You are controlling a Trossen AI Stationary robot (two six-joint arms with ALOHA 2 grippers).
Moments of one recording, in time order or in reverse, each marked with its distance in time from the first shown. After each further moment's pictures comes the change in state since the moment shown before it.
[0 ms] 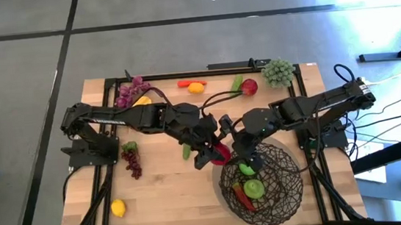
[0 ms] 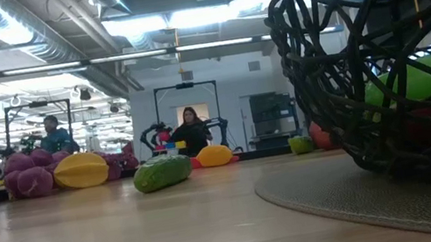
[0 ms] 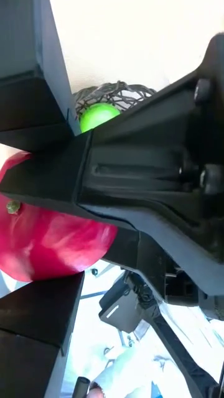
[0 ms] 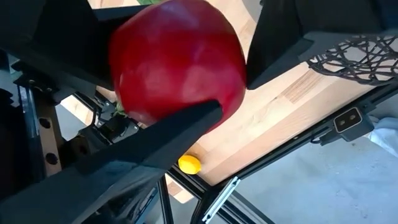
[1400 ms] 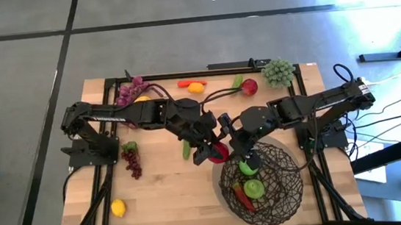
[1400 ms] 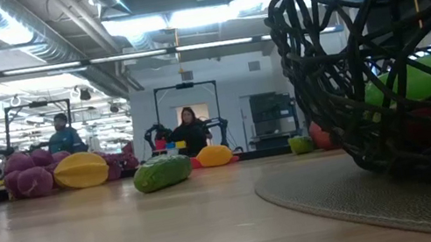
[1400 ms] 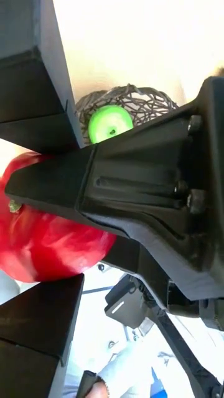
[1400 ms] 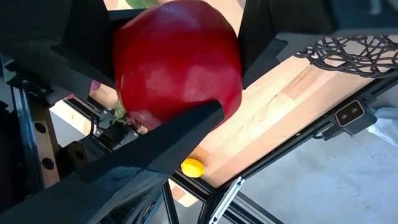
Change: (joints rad) left arm 0.036 -0.002 0.003 -0.059 0.069 -0.007; right arm -0.020 0.002 -0.002 -0.001 -0.014 0.058
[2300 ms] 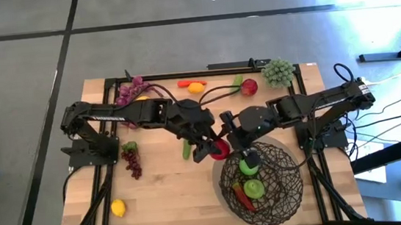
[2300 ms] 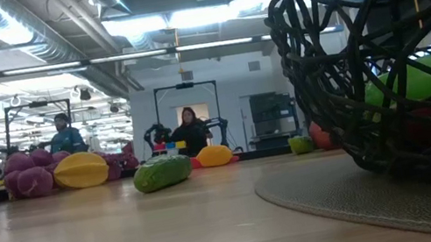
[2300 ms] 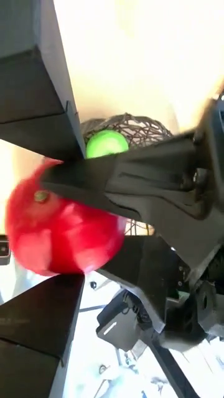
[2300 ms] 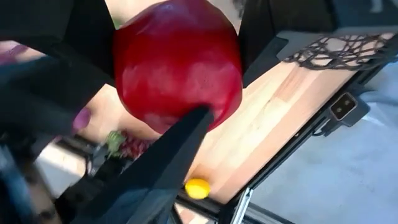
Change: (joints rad) left arm 0.014 -0.006 -0.001 -0.136 -0.099 0.039; right arm 0.000 -0.002 0.001 -0.076 0.022 0.185
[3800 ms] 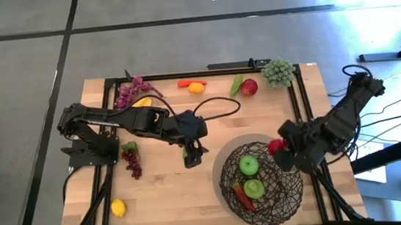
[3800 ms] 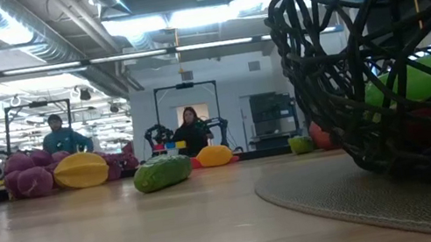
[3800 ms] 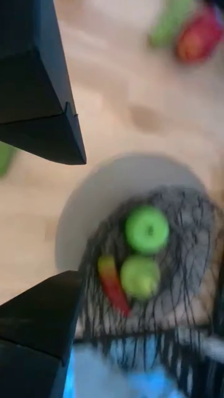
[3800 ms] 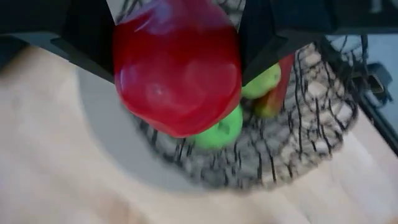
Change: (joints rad) left arm -0.098 -0.024 0.000 -0.138 -0.279 0.249; right arm 0.489 -0.239 -0.188 -0.722 0.461 1.798
